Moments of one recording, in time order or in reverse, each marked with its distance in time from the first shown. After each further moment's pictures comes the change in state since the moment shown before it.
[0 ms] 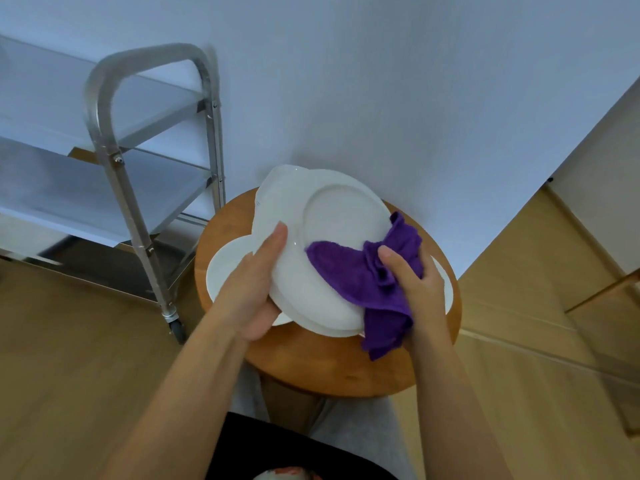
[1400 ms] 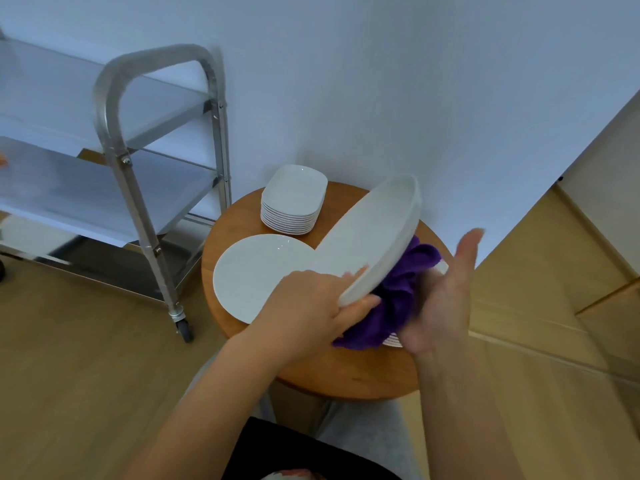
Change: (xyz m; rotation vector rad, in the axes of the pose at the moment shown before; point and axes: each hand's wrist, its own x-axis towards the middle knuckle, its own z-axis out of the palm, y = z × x) left_hand -0.014 -0.009 0.026 1.571 -0.213 0.344; right_hand -0.023 -0.027 0.014 0.449 -0.216 0.309
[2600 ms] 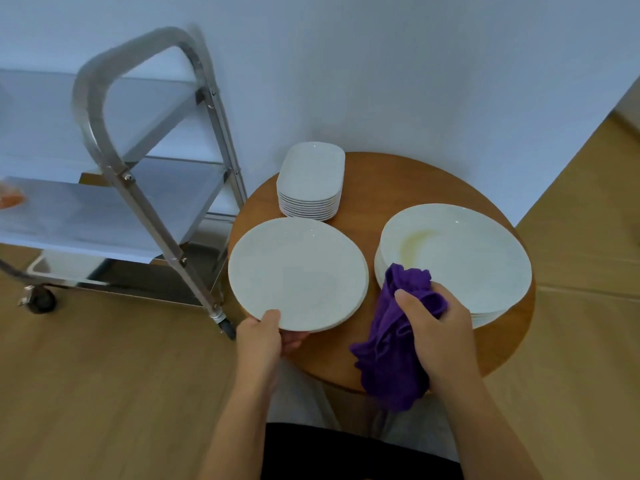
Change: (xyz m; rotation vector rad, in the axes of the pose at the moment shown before) left_hand -0.014 -0.121 0.046 -1.023 0.447 -1.002; right_hand 0.025 0.089 -0.020 -0.531 0.378 -0.194
